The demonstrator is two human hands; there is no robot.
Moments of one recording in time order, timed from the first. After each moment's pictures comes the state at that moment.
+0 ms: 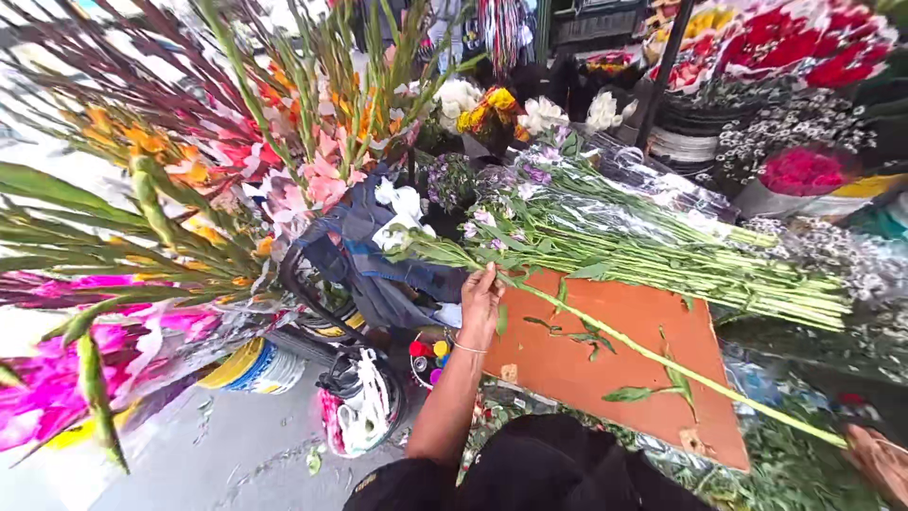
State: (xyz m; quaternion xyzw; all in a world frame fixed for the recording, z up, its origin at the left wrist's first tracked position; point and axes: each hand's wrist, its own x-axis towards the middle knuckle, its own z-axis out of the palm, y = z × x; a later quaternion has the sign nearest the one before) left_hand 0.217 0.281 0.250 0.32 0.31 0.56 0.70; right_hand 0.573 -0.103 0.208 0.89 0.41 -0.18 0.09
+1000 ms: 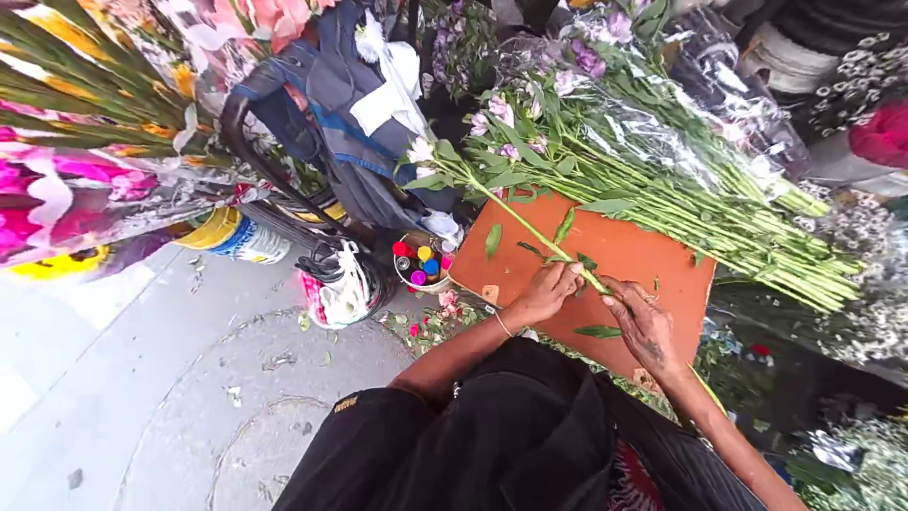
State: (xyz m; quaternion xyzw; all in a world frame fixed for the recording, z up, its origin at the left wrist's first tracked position) left_hand 0.266 0.181 0.182 0.68 0.32 0.25 0.61; right_hand 0.445 0.065 0.182 0.64 0.66 -0.14 -0.36
